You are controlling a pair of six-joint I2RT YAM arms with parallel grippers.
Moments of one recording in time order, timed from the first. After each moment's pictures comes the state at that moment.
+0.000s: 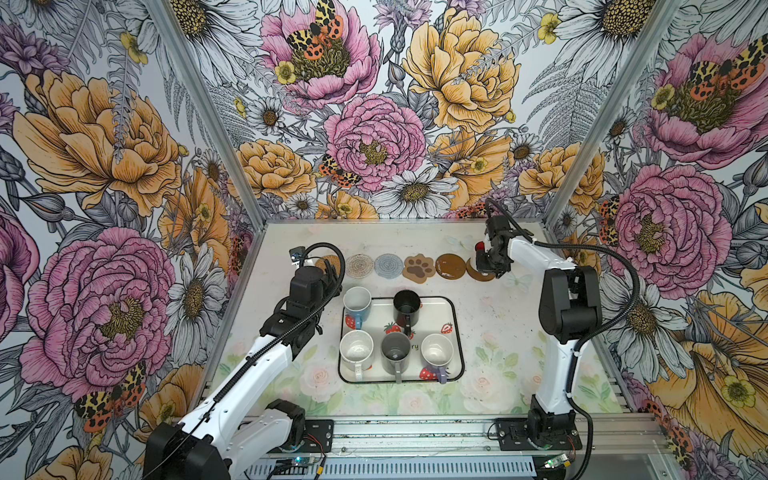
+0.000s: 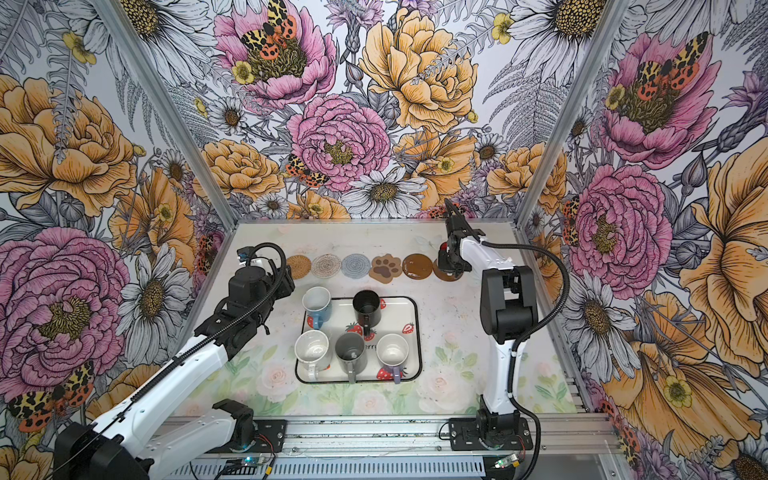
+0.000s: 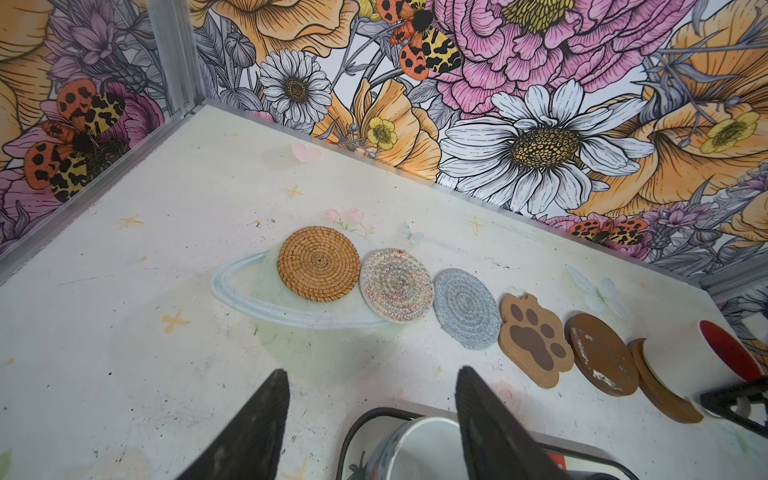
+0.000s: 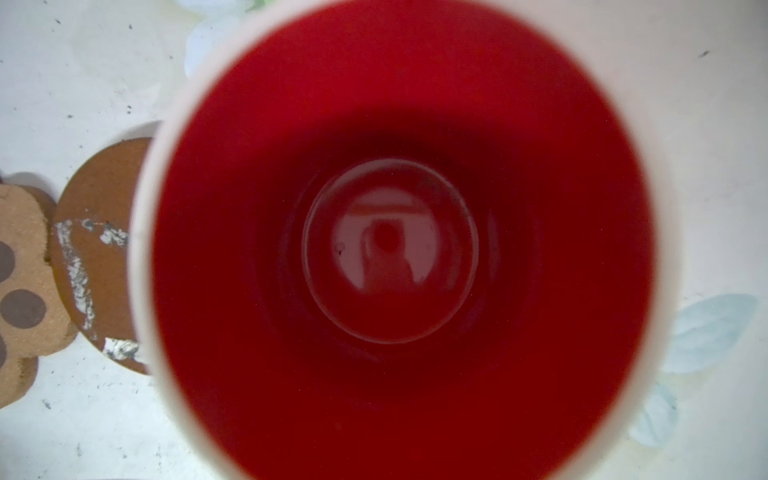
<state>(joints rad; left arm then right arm) -0.35 1.01 0.73 -0.14 -0.36 -0.48 0.09 2.06 1.62 -0.80 0.00 0.16</state>
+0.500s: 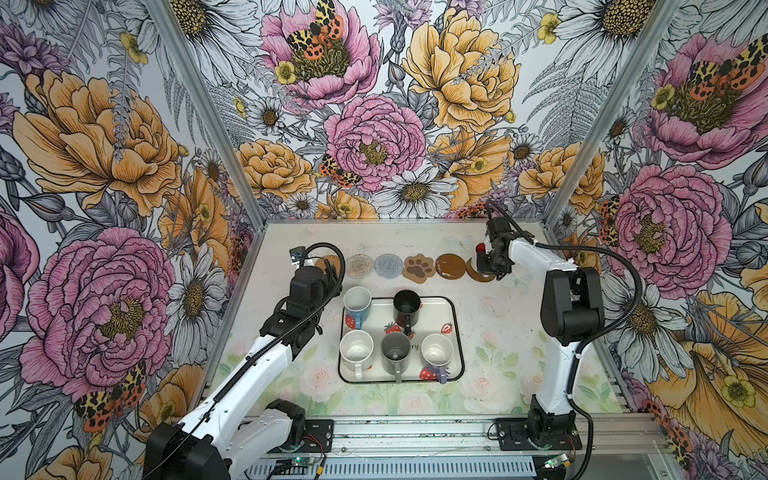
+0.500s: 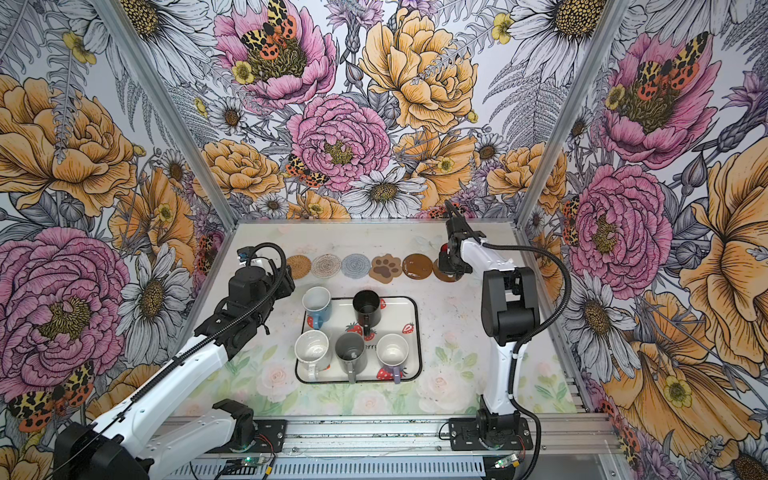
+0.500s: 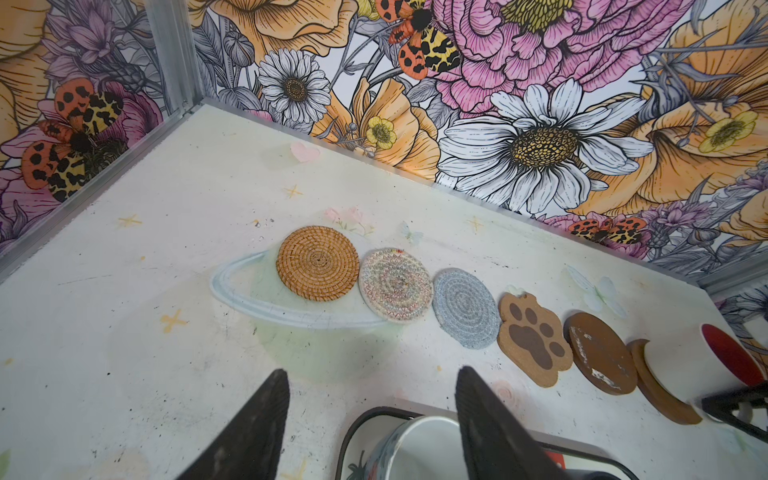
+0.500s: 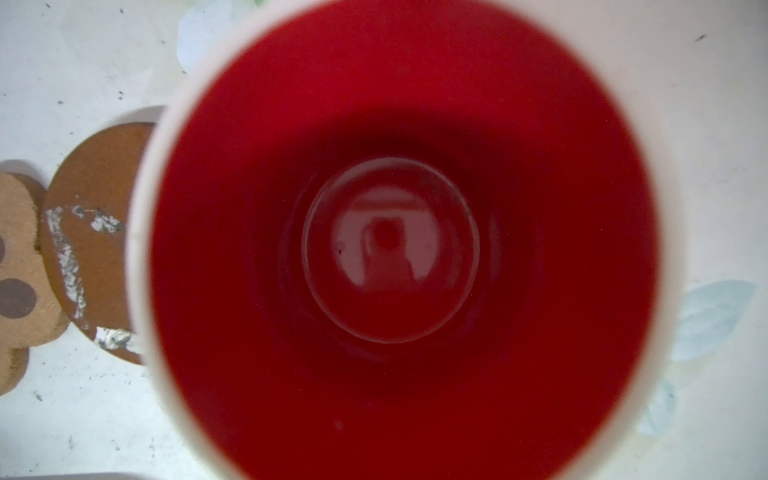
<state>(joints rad) -0.35 1.01 0.73 -0.14 -0.35 -0.48 0.09 2.03 1.58 -0.78 0.01 0.16</state>
